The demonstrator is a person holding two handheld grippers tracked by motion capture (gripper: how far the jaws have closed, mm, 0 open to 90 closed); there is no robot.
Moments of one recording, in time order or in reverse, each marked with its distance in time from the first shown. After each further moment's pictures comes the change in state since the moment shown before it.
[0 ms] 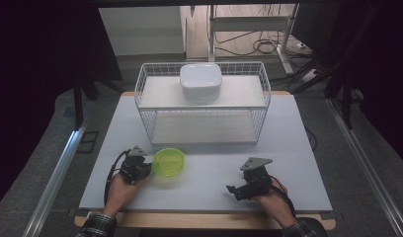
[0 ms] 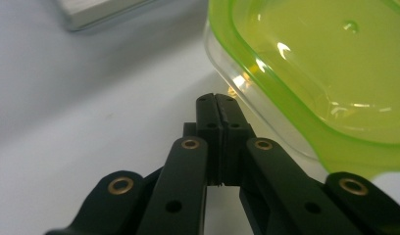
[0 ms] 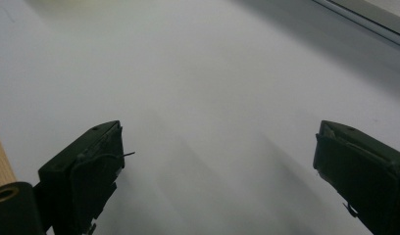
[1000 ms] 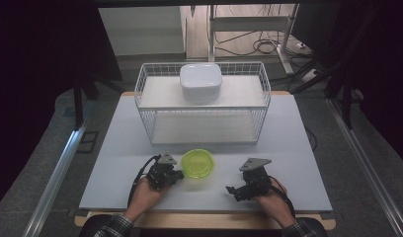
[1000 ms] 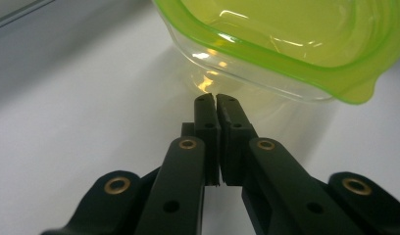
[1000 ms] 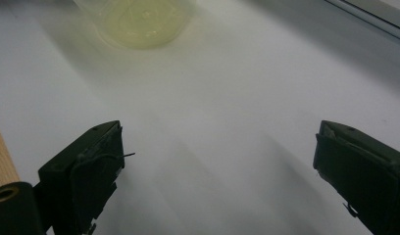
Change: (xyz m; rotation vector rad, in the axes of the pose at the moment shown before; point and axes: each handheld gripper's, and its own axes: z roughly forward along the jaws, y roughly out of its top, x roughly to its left) left arm -0.068 0.020 0.031 0.025 -0.129 0.152; right arm 0.001 0.000 0.002 0.005 0.009 -0.005
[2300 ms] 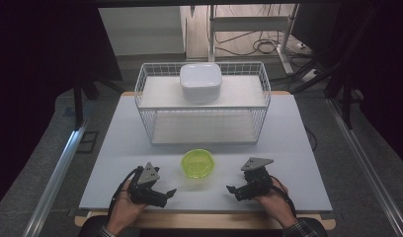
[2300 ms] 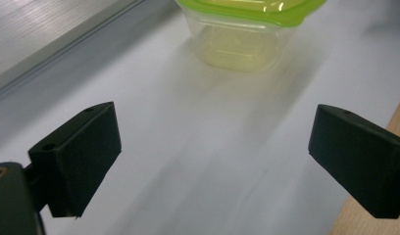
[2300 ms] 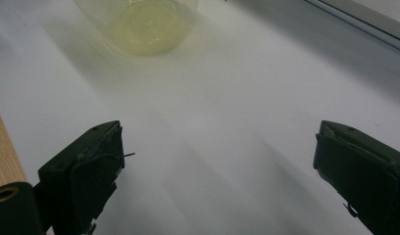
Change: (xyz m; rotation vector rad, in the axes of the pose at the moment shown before) left arm -0.013 -0.041 -0.052 -0.112 0.124 0.117; right arm -0.001 0.000 -0.004 -0.019 0.006 -0.001
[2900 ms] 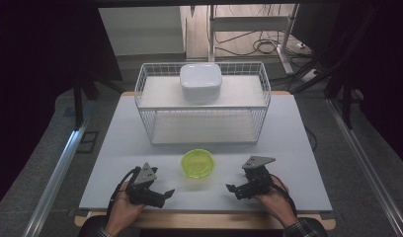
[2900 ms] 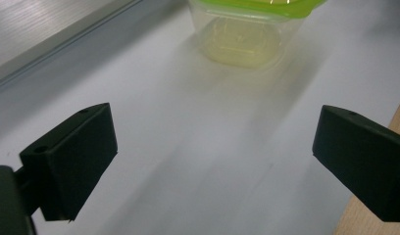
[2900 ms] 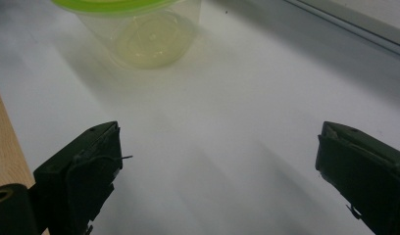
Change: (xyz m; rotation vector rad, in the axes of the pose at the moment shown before) left arm 0.006 -0.006 0.001 -0.029 -0.014 -0.019; right arm -0.003 0.002 -0.001 -0.035 0.027 0.032
